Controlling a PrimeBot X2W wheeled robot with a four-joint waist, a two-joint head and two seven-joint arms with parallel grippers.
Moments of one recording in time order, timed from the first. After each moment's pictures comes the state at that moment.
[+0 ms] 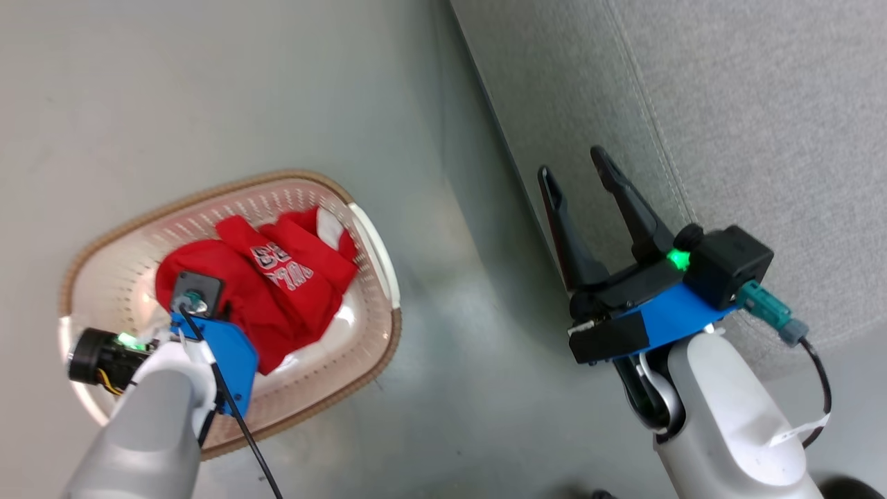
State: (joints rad) left arm -0.69 0.23 -0.39 1.18 -0.15 -0.11 -0.03; right arm -0.47 -0.05 0.29 0.24 0.30 0.13 -0.26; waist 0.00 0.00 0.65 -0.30
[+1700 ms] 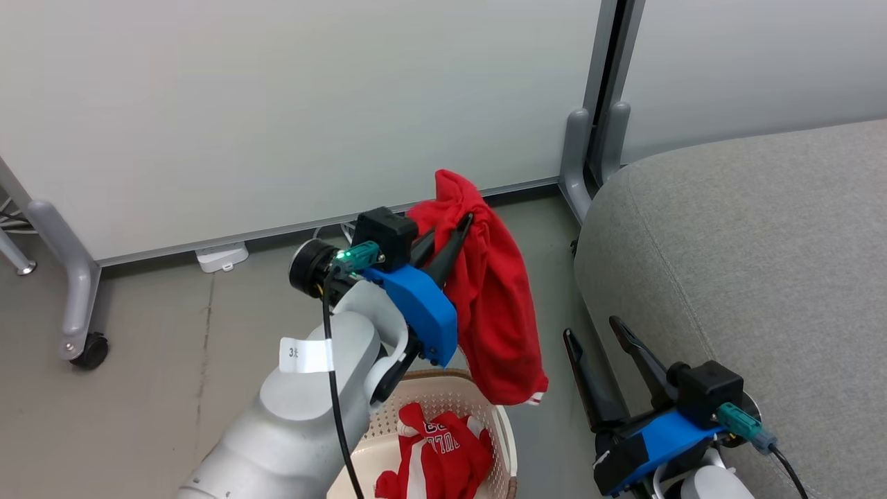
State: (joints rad) left arm -0.74 0.05 -0.80 0.78 -0.62 -0.13 -0.16; right arm -0.17 -0.05 0.23 0.34 0.22 0.13 -0.23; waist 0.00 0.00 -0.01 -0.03
